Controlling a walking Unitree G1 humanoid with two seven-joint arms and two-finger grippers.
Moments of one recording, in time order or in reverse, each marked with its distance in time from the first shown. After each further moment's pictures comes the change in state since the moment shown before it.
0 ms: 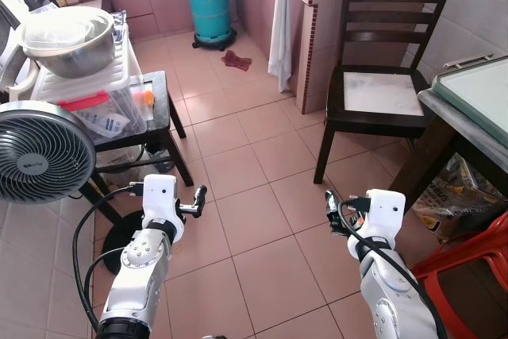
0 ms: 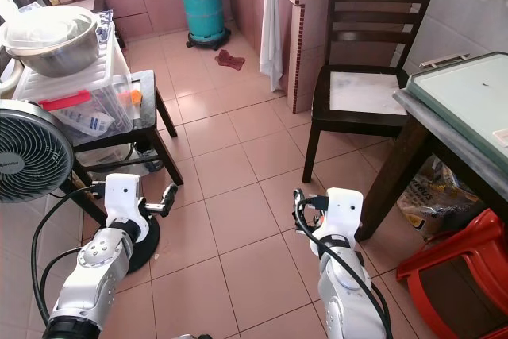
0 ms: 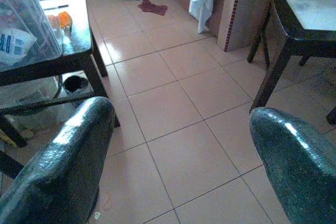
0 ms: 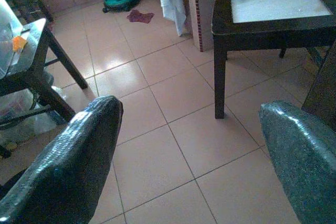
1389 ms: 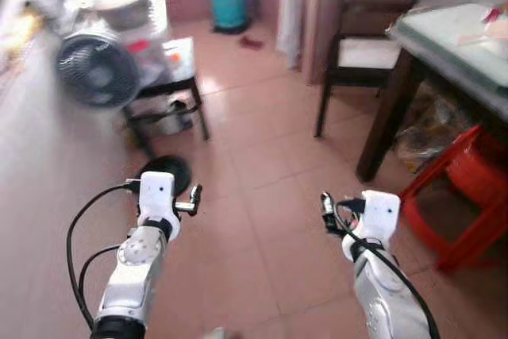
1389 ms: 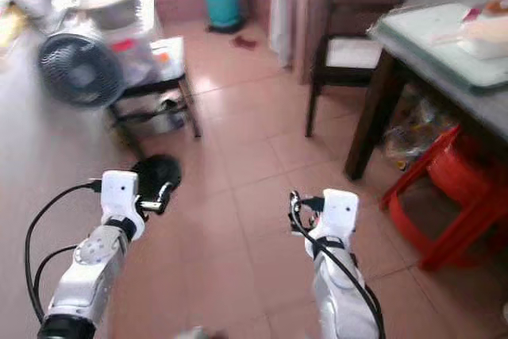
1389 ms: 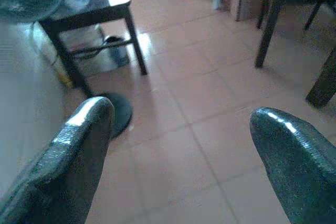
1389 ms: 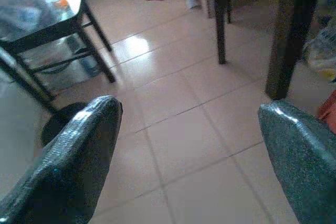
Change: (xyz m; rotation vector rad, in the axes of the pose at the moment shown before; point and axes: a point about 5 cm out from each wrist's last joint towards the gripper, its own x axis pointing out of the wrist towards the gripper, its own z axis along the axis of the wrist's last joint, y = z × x) left arm 0.001 0.004 0.003 0.040 0.008 0.017; right arm 0.004 0.002 -0.002 0.023 0.010 -0.017
